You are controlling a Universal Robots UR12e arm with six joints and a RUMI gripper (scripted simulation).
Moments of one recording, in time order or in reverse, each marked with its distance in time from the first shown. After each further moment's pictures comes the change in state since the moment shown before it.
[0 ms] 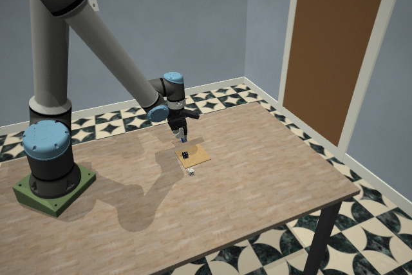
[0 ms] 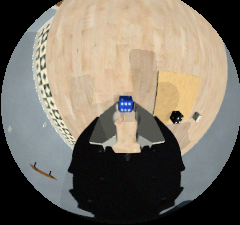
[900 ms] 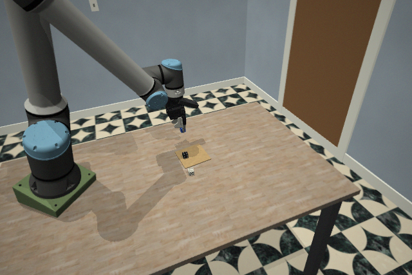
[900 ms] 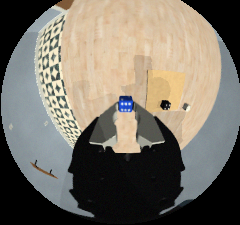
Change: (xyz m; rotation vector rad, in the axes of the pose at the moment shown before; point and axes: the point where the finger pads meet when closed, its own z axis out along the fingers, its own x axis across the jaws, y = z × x) arm 0.000 0.000 -0.065 0.002 0.000 0.000
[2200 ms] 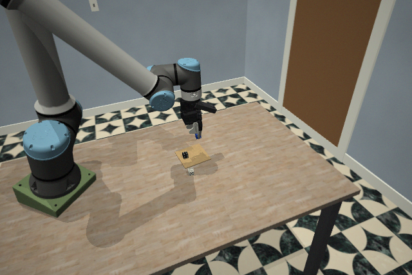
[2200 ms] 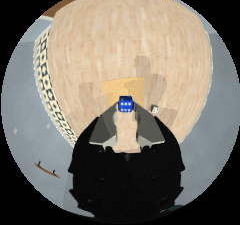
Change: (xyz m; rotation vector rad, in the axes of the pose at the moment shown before) arm 0.138 -0.034 -0.040 -0.002 0.001 0.057
